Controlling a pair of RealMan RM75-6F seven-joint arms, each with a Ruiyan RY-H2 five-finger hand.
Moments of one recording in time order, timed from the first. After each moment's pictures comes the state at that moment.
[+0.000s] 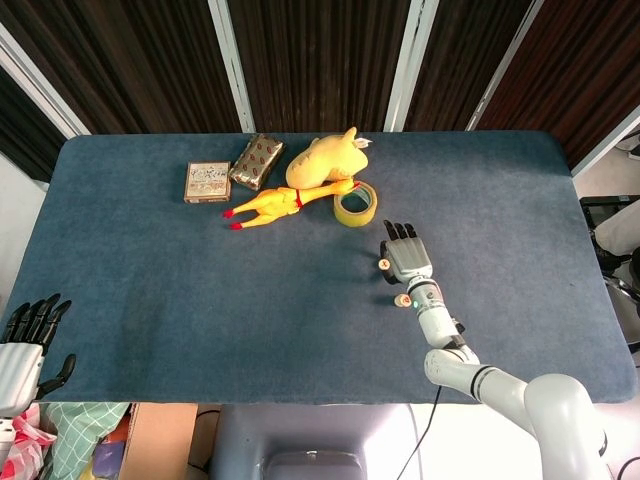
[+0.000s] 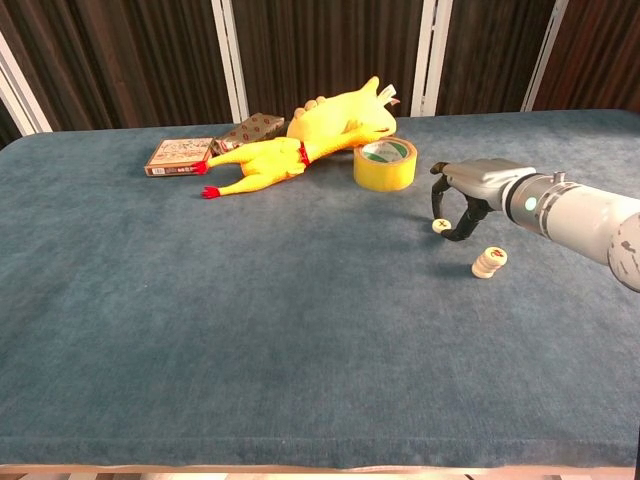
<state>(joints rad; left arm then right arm) -0.09 -1.10 -0.01 -1.55 1.57 1.51 -0.02 0.88 -1.82 0.26 -0.85 -0.88 0.72 -0.42</state>
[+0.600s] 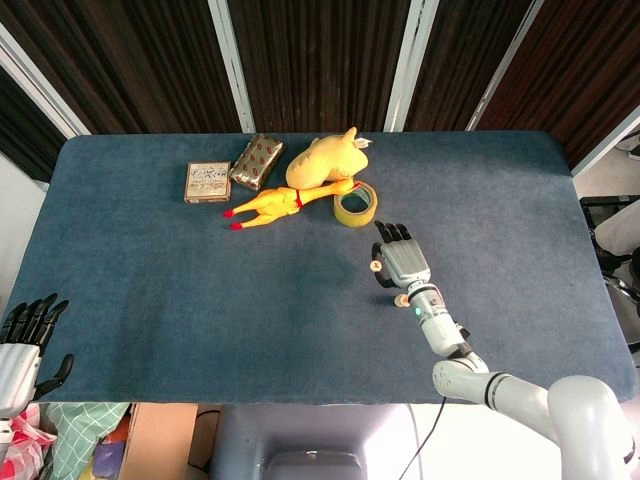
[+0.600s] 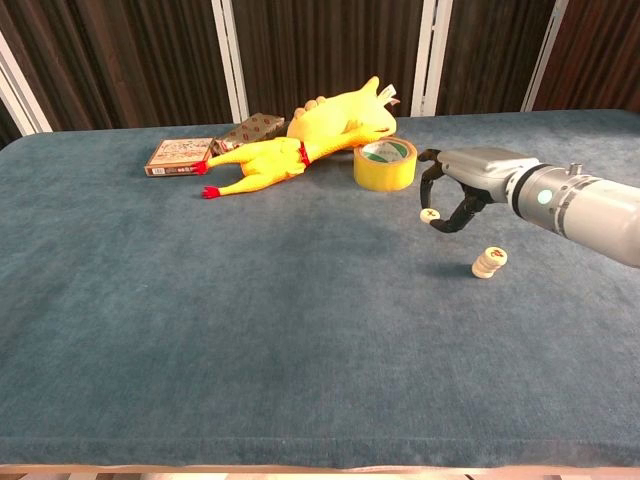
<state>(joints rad) -0.09 -1.10 -0.01 -1.55 1.58 1.53 -0.02 0.82 -1.72 0.24 -1.06 -1.01 0.82 -0.31</state>
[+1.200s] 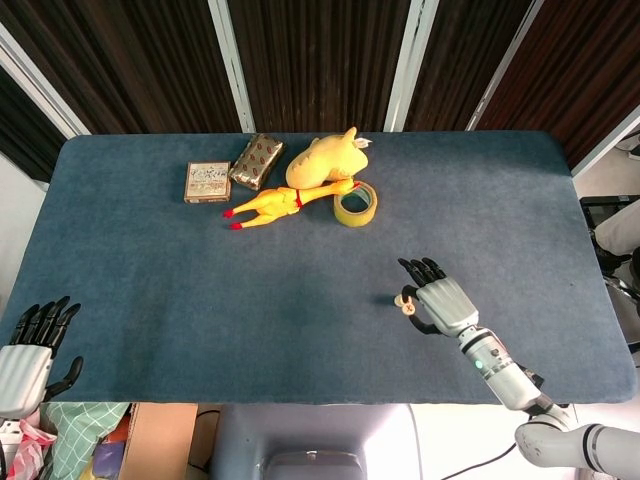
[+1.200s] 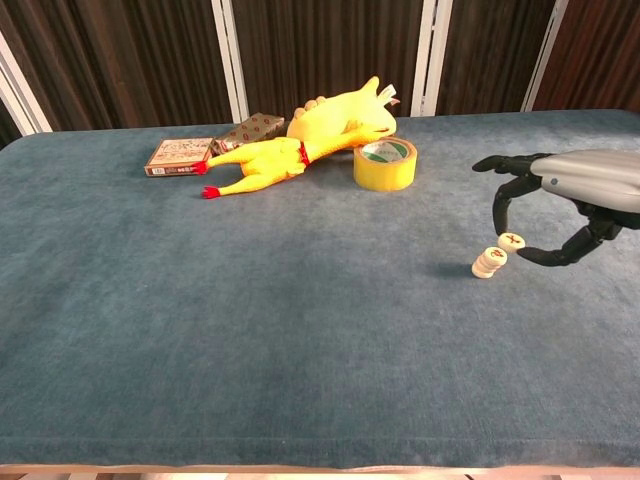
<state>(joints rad) -0.09 -1.11 0.00 -1.56 1.60 1.51 0.01 0.59 -1.36 0.03 -1.48 -1.37 1.02 -0.18</state>
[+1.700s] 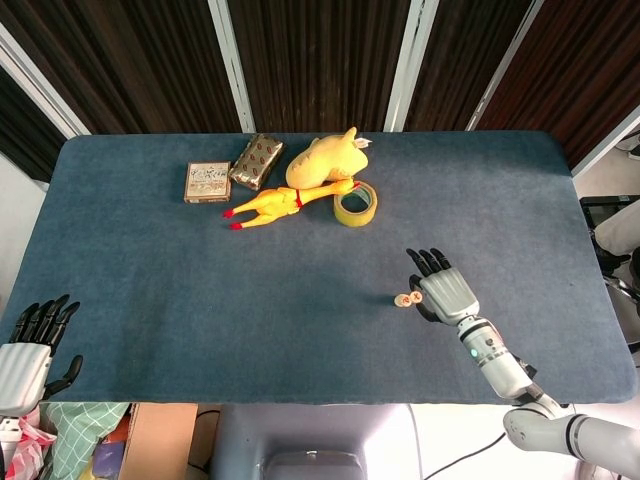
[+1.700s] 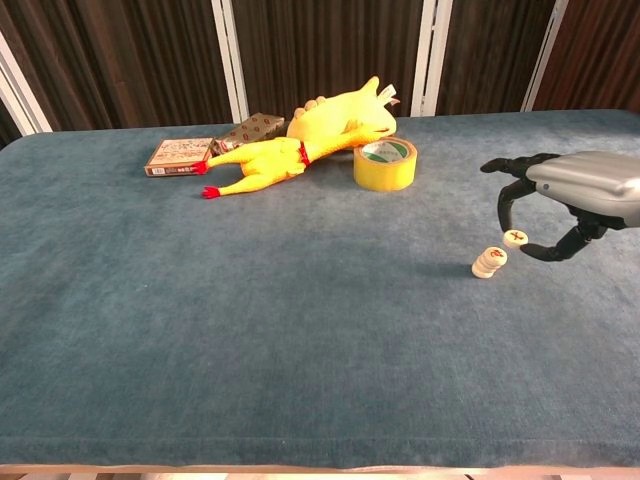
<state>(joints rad) -0.10 -1.10 -0.01 -1.55 1.59 1.50 -0.01 0.61 -1.45 0.07 -1.34 -1.29 0.98 -0.27</state>
